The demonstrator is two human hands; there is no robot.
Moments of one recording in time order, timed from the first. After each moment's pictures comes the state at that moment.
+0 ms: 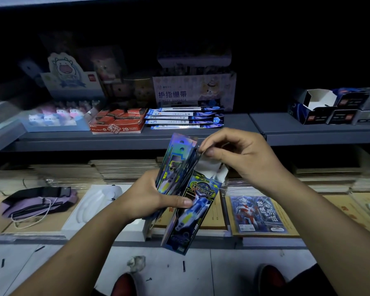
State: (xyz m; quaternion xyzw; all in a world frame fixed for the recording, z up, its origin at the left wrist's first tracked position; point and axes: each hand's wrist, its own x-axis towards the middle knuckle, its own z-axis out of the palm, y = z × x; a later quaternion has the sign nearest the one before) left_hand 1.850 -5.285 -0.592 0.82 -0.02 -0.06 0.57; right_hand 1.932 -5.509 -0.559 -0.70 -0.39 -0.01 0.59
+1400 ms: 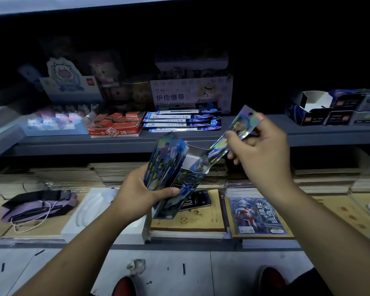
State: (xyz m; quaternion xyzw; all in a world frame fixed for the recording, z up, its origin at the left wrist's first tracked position) left_hand 1.853 -5.278 -0.607 0.84 0.05 0.10 0.54; right_hand 1.928 -5.512 -0.559 -0.72 -0.19 -0.20 0.63
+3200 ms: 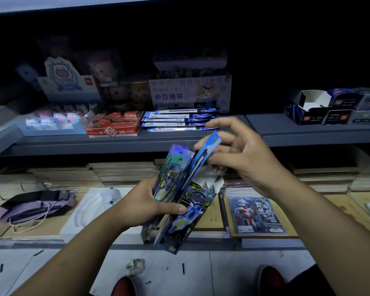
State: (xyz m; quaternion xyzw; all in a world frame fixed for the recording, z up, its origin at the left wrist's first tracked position) left_hand 1.848 -5.284 -0.603 0.83 0.01 -0.08 0.55; right_hand 1.930 -5.513 -0.555 -0.62 -0.33 0.10 0.70
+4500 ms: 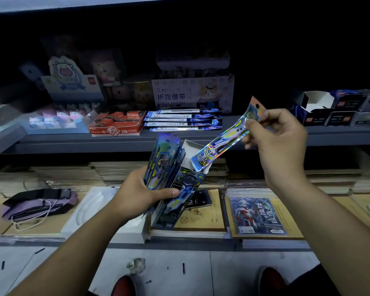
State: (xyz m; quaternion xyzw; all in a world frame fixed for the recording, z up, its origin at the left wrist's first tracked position) left_hand 1.854 -5.272 -0.606 0.82 0.05 0.04 0.57; right_hand 1.946 -5.522 -0.553 -0.62 -0.13 -0.22 0.74
